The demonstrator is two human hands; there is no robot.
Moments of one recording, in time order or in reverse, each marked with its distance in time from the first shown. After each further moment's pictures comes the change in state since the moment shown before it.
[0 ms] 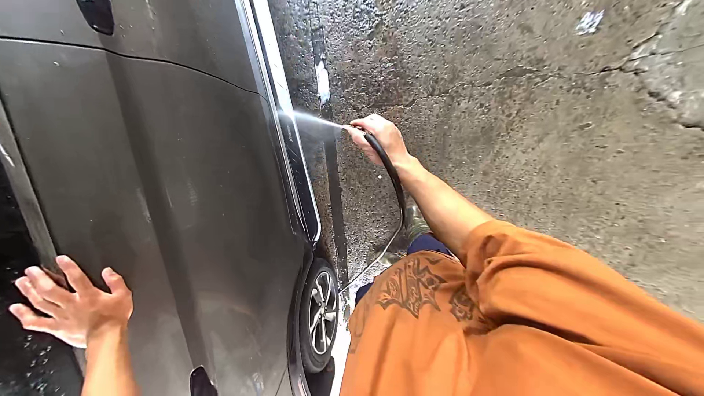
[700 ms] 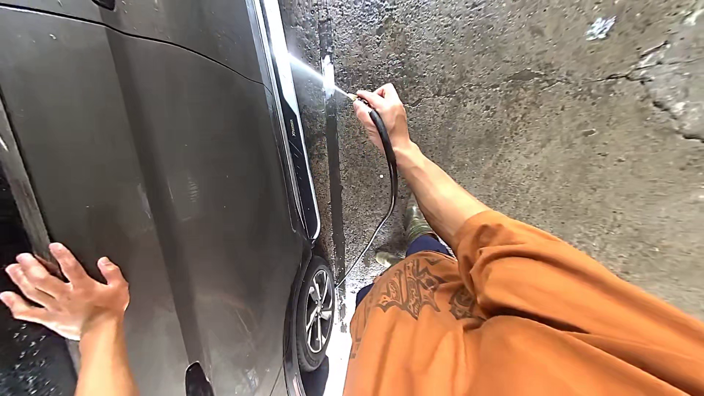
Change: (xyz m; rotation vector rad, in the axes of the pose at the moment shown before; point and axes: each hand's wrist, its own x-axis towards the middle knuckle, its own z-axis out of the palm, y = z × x) left_hand -0.001 0.002 0.004 -0.055 0.027 0.003; right_hand 0.032 -0.019 0.009 0.019 0.252 -0.029
